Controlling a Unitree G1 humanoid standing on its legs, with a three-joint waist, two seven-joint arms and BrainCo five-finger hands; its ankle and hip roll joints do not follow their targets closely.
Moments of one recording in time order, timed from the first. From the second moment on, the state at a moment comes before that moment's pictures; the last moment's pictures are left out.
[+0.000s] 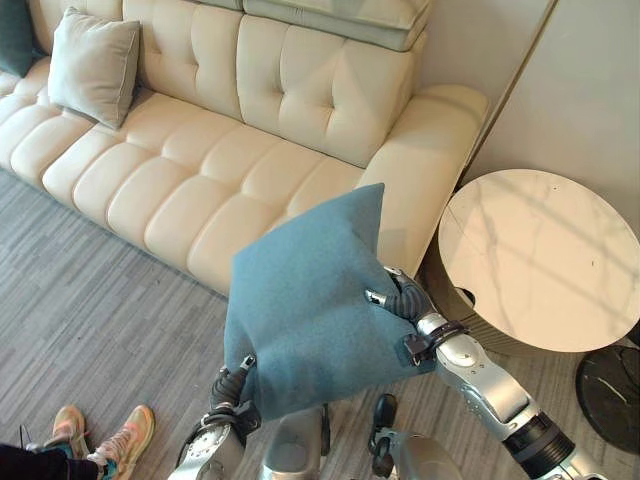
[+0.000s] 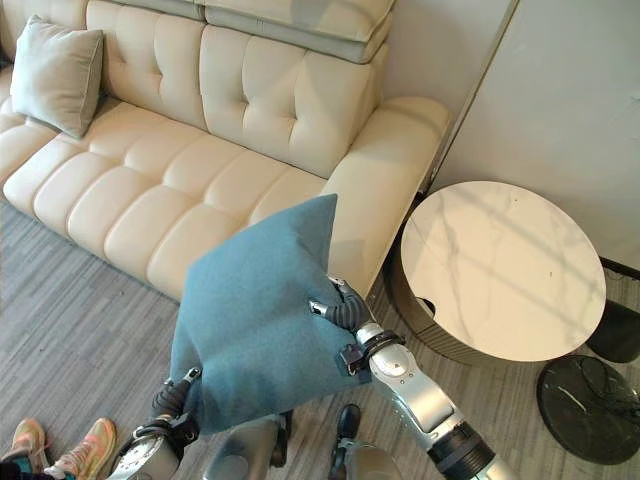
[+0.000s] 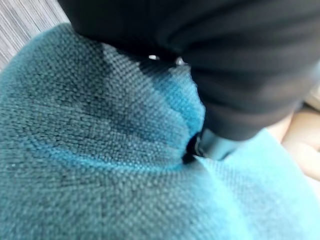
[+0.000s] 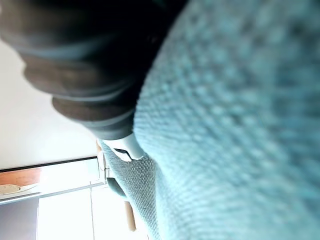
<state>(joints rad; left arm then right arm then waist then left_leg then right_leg) 0.24 0.26 -0.18 0.13 -0.68 0.09 0.37 -0.18 -0.44 0.49 -0.07 0.34 0.14 -0.15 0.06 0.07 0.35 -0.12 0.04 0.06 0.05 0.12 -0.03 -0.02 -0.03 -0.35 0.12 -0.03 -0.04</state>
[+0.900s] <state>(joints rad) 0.18 0.35 -0.06 -0.07 -0.58 0.04 0.44 -0.20 -0.35 0.42 -0.21 0.35 0.10 -0.20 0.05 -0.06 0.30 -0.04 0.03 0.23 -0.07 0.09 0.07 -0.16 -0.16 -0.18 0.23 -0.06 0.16</state>
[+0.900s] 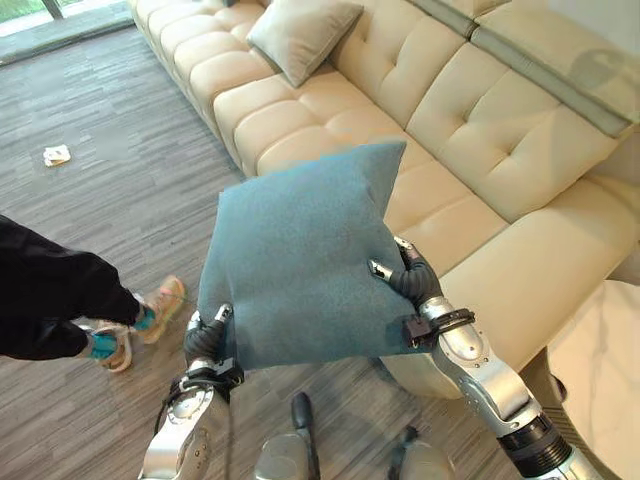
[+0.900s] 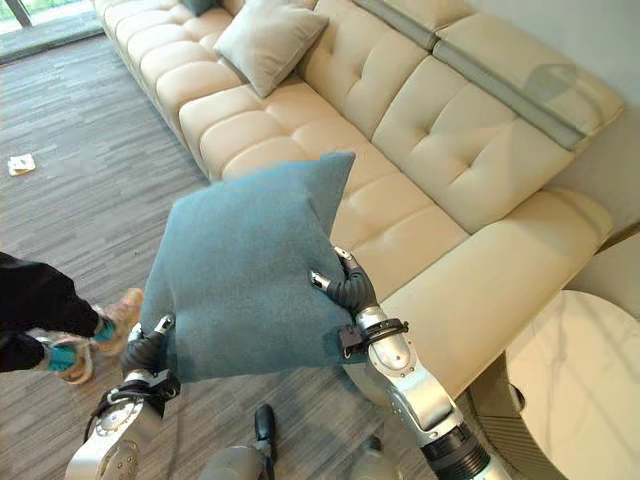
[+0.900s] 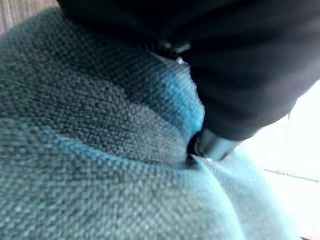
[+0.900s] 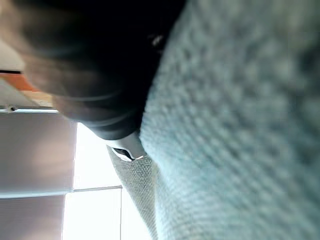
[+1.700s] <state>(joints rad) 0.19 0.23 -0.08 -0.11 -0.56 0.04 0.44 -0.12 -0.43 0.34 -0.20 0.39 0.09 -0.19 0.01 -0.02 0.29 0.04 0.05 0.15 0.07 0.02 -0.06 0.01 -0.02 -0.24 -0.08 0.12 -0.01</state>
